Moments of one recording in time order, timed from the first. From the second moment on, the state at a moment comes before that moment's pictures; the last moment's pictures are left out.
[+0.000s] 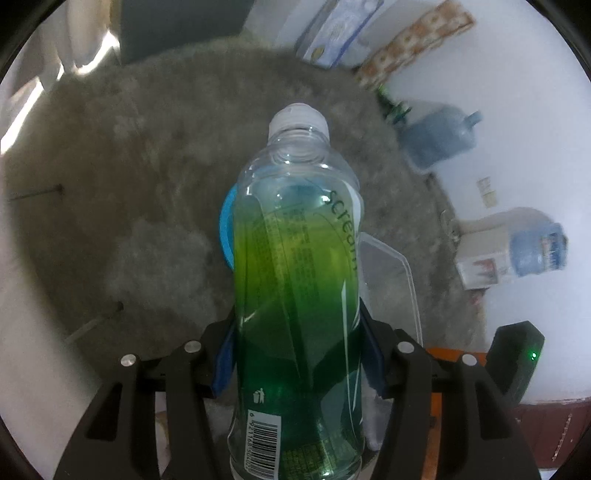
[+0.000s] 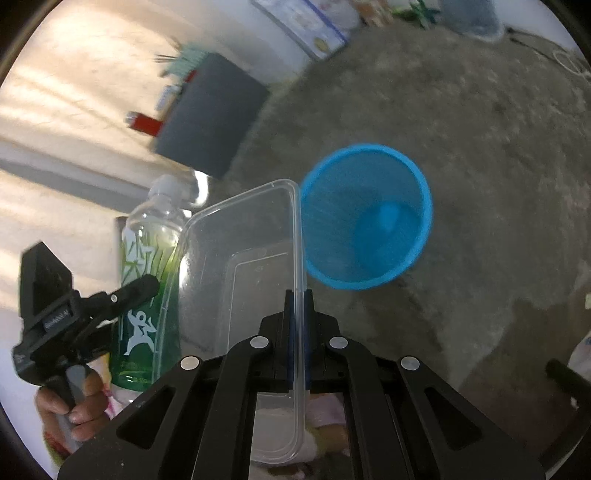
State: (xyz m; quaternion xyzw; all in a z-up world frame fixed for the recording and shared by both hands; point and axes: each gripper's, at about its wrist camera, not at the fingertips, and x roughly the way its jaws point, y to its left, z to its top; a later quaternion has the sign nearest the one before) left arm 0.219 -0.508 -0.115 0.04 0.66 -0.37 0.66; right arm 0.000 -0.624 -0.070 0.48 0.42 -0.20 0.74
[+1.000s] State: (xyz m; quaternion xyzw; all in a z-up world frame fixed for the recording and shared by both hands) left arm 0.249 -0.586 -0.190 0.04 0.69 -0.32 0.66; right arm 0.039 -0.676 -0.146 0.41 0.48 -0.28 0.72
